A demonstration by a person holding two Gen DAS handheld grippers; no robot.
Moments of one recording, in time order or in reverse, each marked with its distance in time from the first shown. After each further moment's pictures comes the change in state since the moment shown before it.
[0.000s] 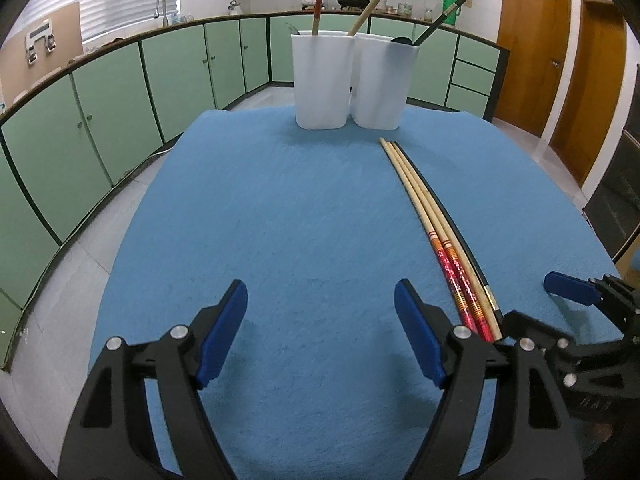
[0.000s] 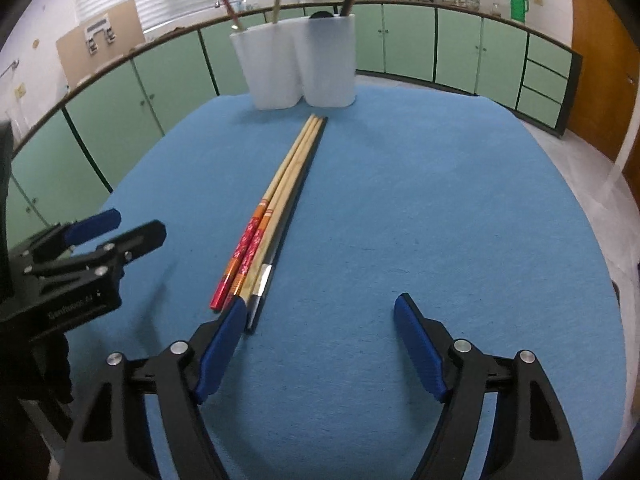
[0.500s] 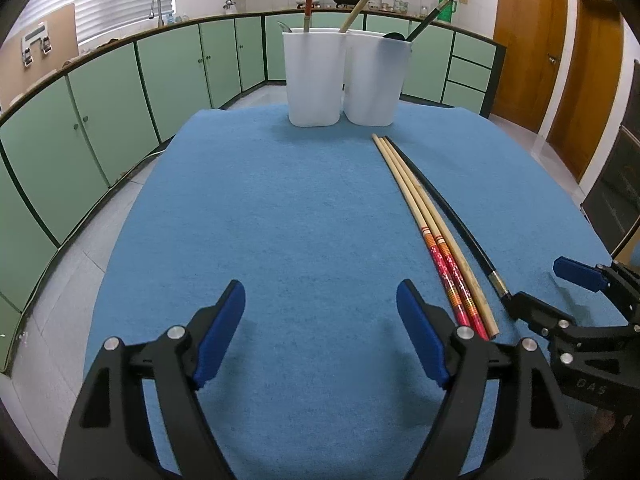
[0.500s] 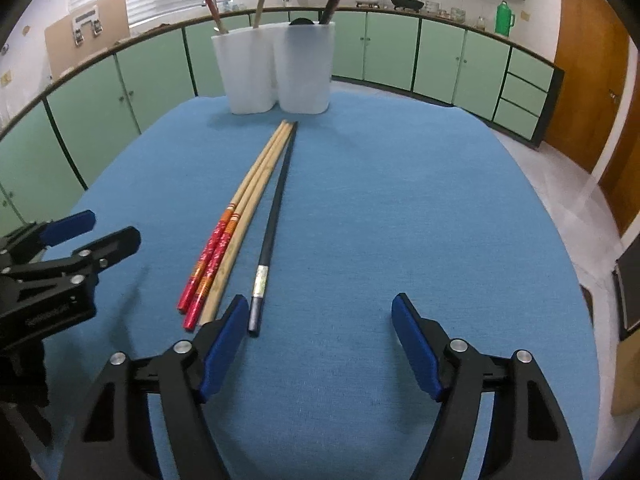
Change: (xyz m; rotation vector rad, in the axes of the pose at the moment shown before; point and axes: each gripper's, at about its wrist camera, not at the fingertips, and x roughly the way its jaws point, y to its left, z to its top) left arm -0.001 -0.006 -0.001 0.012 0.007 -0.008; right arm -0.008 -0.011 0.000 0.000 -0.017 -0.088
